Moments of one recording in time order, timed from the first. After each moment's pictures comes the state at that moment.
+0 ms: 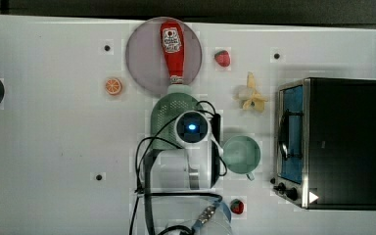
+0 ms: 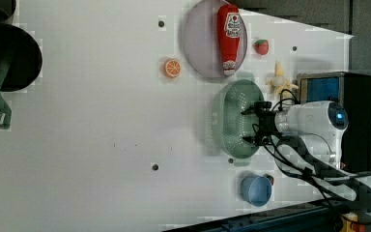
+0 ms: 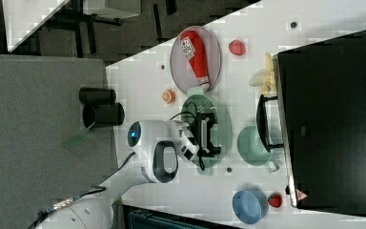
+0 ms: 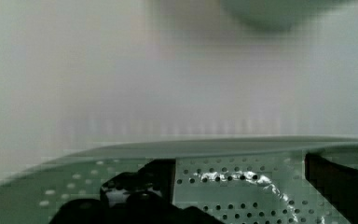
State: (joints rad) arm 0.03 0.39 -0.07 -2.41 -0.10 1.10 0.92
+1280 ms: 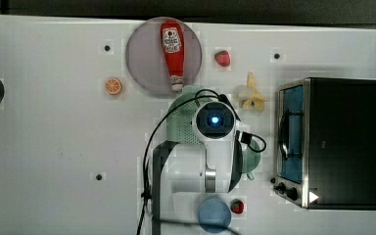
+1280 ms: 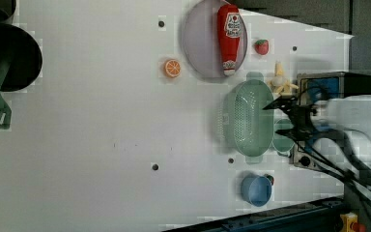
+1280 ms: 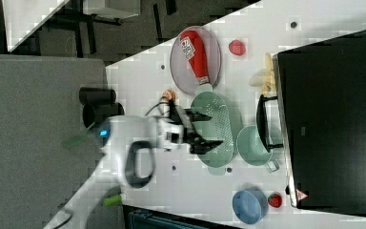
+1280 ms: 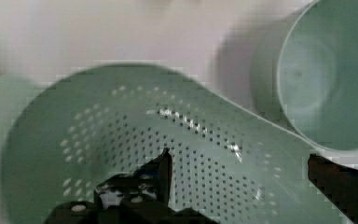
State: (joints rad) arm 0.02 0.15 -0.11 -2.36 -0.10 0.86 0.24
